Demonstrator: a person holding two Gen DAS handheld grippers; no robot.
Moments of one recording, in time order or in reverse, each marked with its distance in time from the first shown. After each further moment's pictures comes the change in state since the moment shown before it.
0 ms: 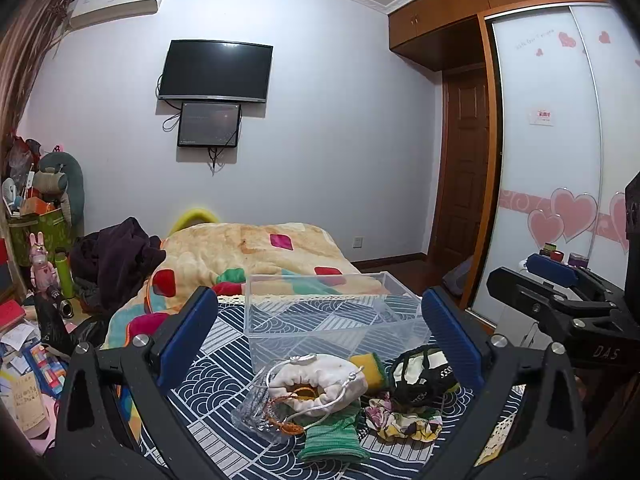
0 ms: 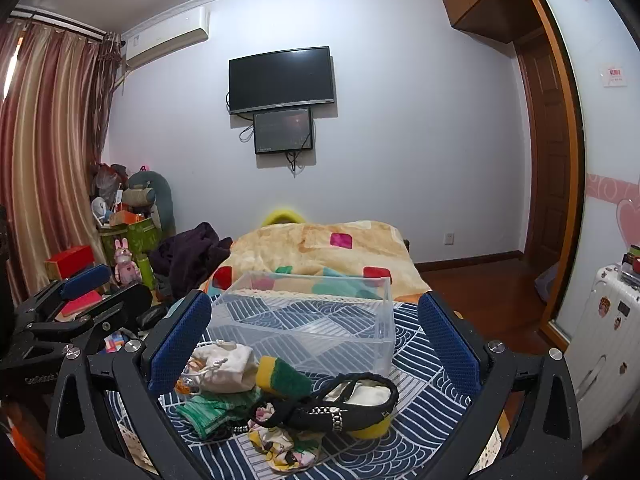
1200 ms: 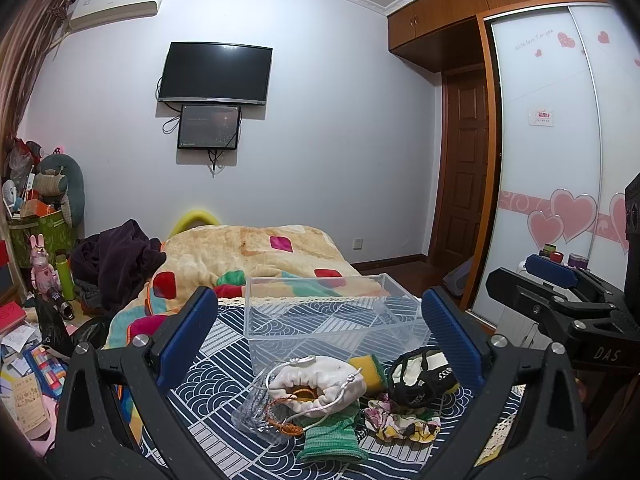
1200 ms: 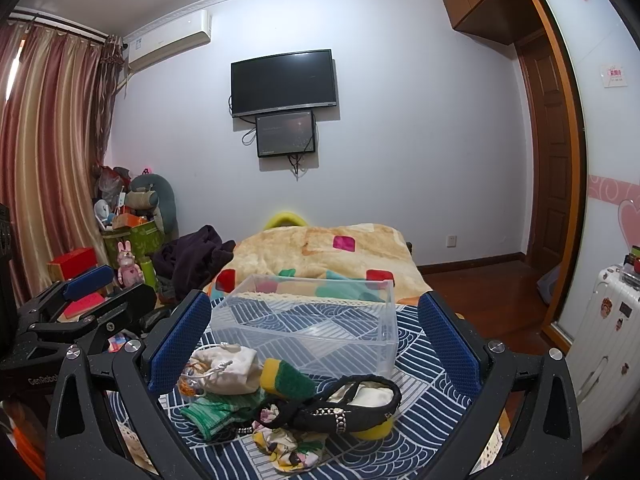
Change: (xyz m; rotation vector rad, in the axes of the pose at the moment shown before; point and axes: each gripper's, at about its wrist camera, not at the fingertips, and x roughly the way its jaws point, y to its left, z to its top) left arm 0.000 0.000 0.001 0.000 0.000 -0.002; right arm -0.004 0.006 0.006 -0.002 -0.008 0.007
